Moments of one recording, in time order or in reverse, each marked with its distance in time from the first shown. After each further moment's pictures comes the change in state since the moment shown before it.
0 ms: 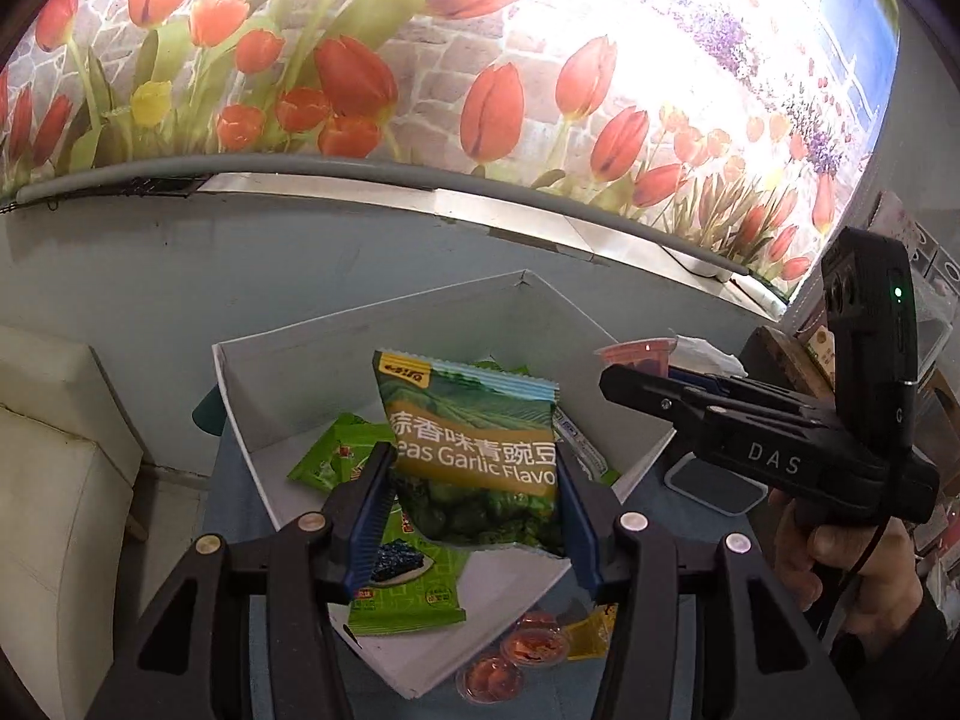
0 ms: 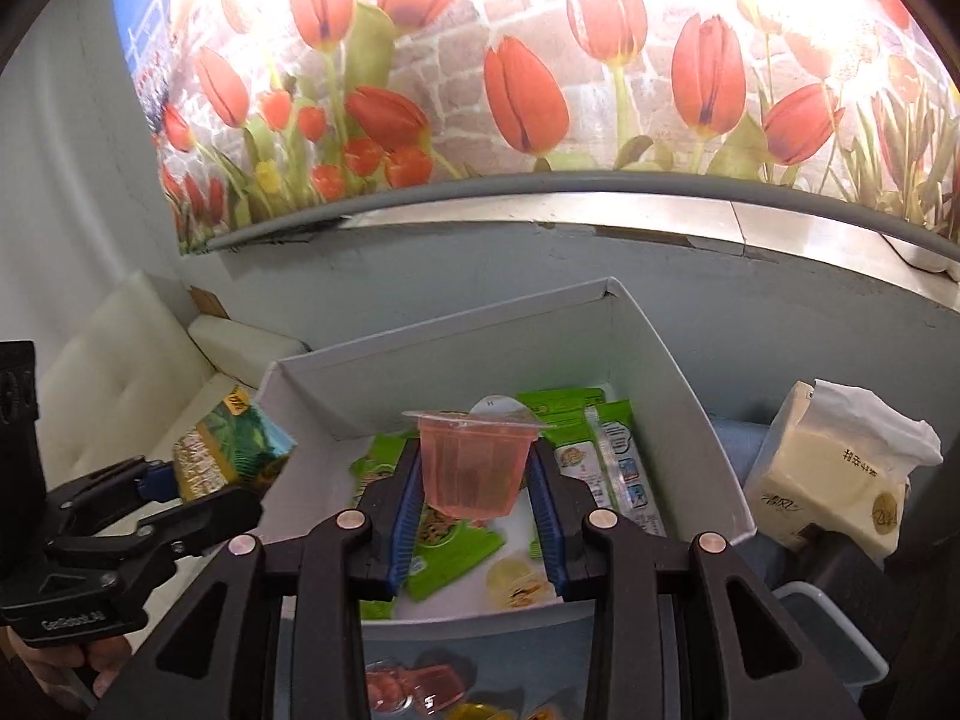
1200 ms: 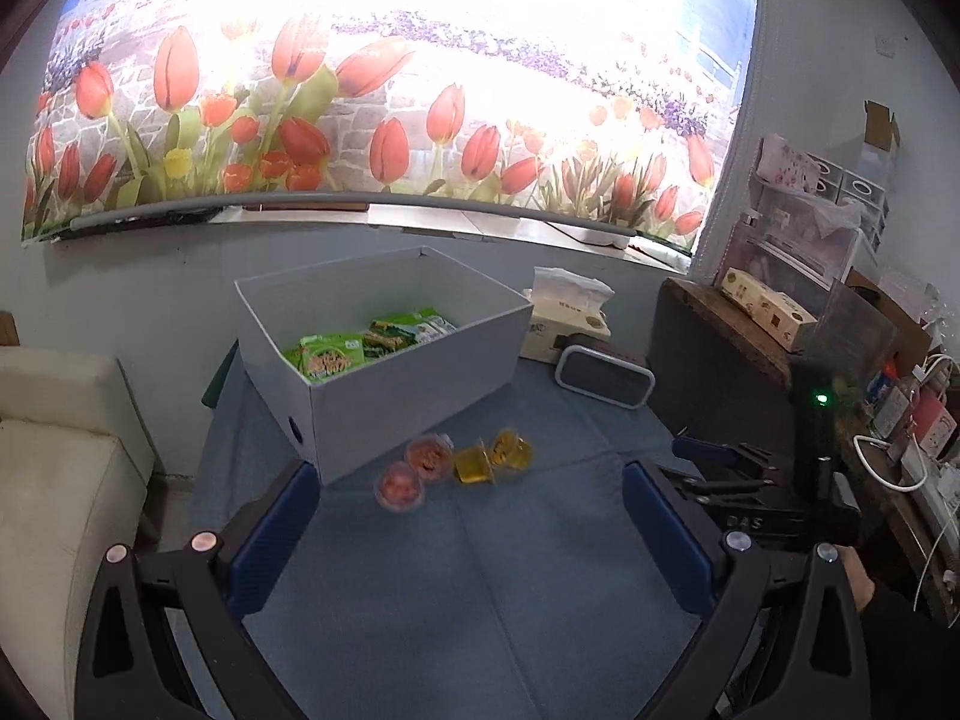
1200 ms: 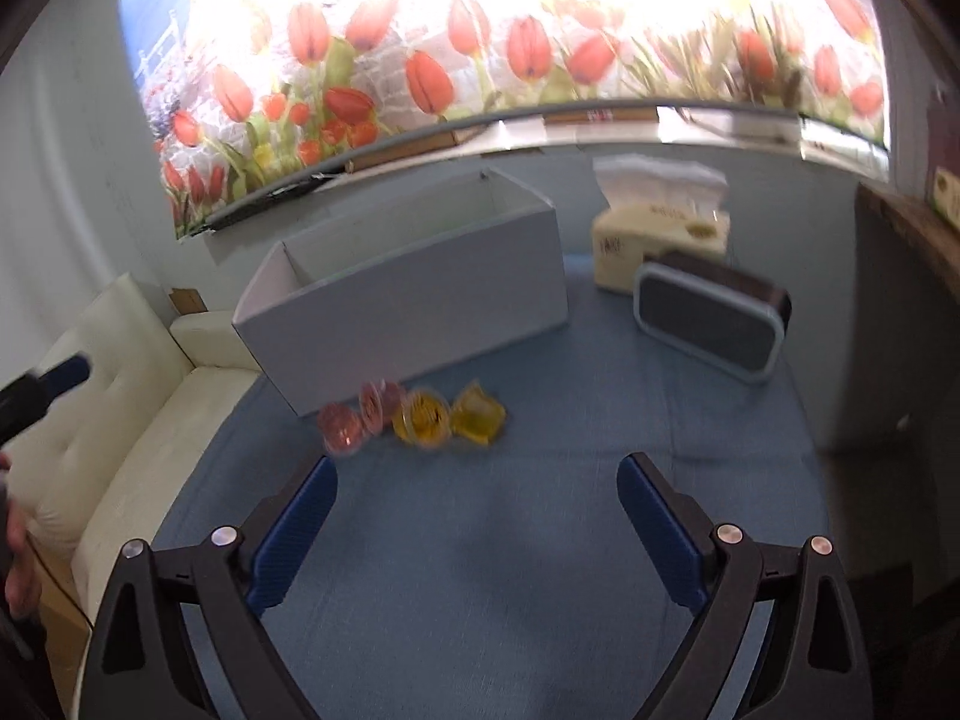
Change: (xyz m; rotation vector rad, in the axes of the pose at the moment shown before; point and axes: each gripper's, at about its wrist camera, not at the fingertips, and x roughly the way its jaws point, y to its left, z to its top) left arm -0.161 -0.082 -0.164 0.126 -0.122 -0.045; right arm -0.144 -0.019 -0.217 0.129 -0.076 -0.090
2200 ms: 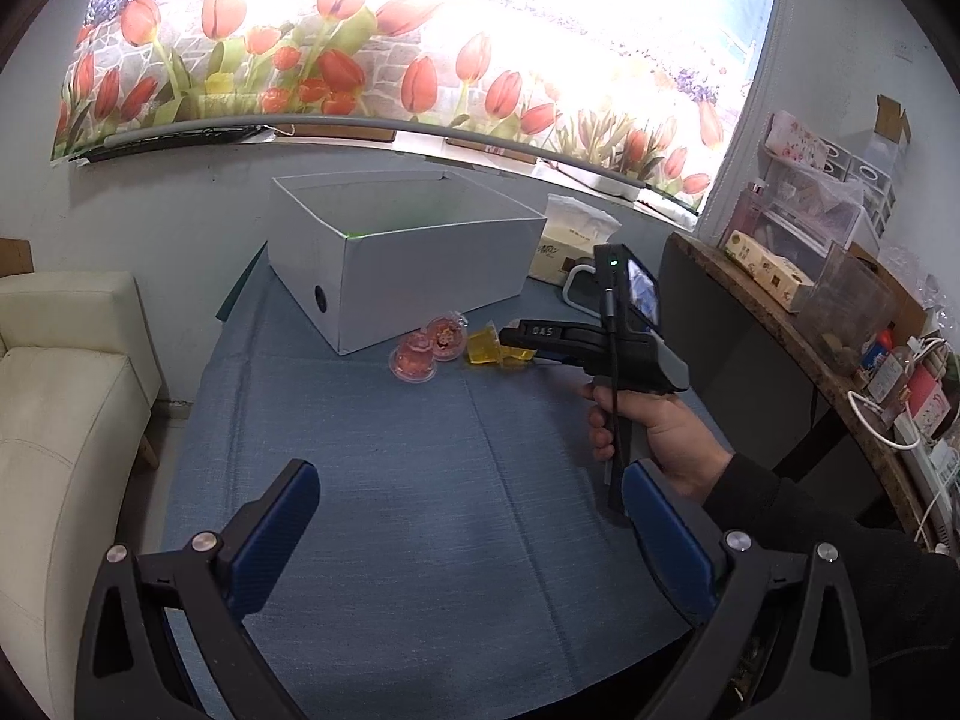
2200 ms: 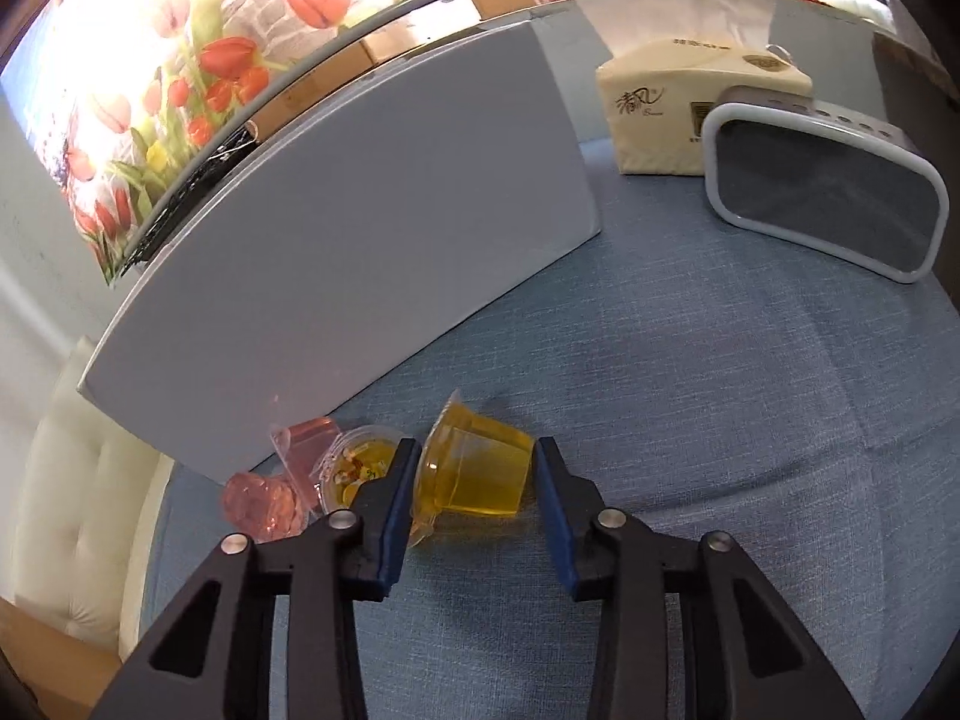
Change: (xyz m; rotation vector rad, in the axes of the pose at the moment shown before) left arm -0.026 0.011 -0.074 -0.057 0.088 0.028; right arm 0.149 -0.003 0.017 0.228 0.101 0.011
